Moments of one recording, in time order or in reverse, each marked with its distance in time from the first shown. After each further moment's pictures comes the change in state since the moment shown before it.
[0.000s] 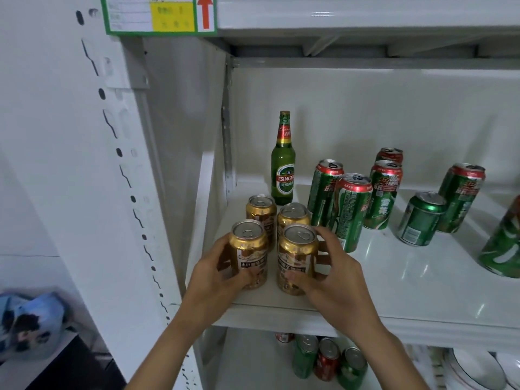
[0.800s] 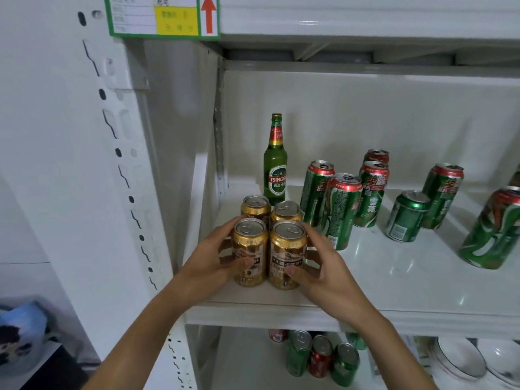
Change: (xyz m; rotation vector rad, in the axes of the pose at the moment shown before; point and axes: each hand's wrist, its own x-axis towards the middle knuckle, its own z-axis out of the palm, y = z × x) left_hand 0.026 0.015 -0.020 -0.005 -0.259 0.088; right_hand 0.007 0.006 -0.001 0.164 -0.159 -0.010
